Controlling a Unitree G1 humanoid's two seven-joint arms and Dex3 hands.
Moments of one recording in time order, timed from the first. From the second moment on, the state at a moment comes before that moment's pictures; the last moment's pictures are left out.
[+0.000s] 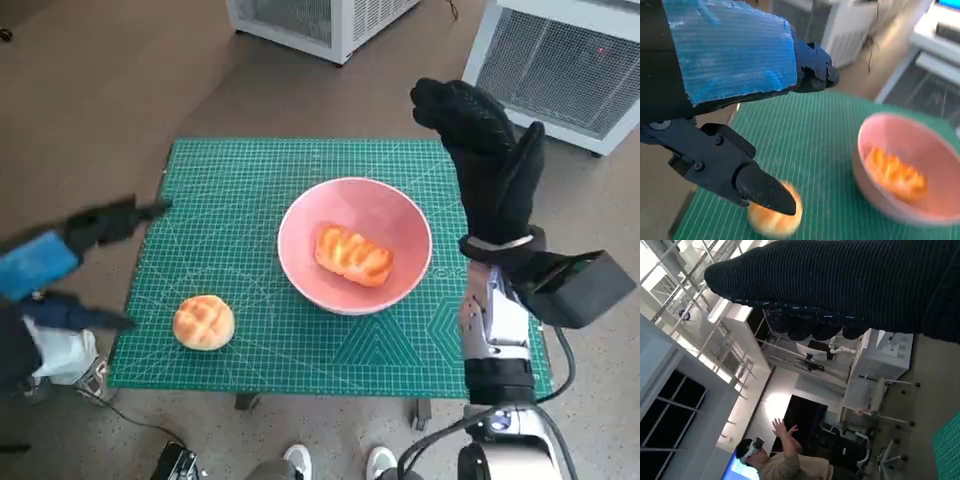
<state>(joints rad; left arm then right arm) -0.13 0.91 0.37 -0.46 0.08 0.33 -0.89 -0.75 -0.06 -0.17 0.56 0.31 -0.62 0.45</state>
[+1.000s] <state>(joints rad) -0.07 0.84 -0.12 -0.41 0.50 0.41 -0.69 -0.77 -0.07 -0.16 0.58 0.31 -0.62 0.45</state>
